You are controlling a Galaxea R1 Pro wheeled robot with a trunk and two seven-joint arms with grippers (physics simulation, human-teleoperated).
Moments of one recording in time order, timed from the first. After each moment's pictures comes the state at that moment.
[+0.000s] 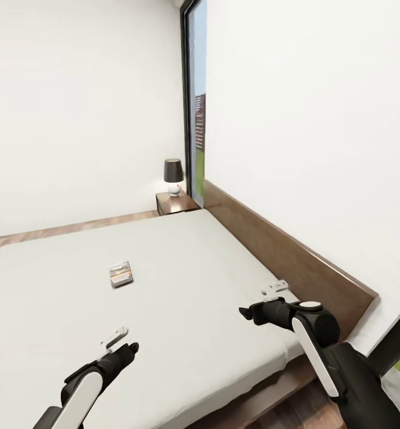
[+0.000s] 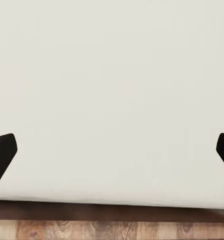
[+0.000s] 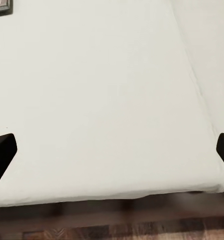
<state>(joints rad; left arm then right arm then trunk) -0.16 0.13 -0.23 -1.47 1.01 0.45 0.73 -0.42 -0.15 0.21 -1.62 -0.18 1.04 0.14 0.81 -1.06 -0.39</state>
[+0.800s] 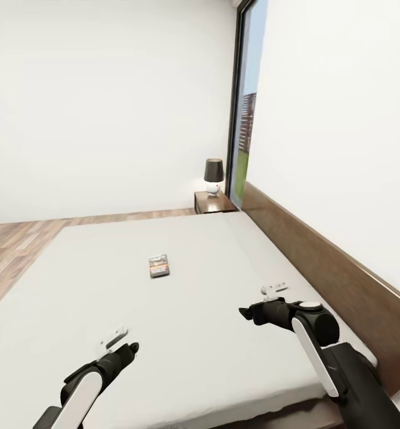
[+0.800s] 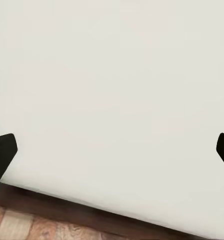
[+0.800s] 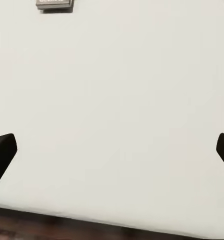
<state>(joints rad) -0.16 0.13 -0.23 -1.47 1.02 0.45 0.73 -0.42 -0.15 0.21 -1.62 -0.18 1.04 0.14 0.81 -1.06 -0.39</state>
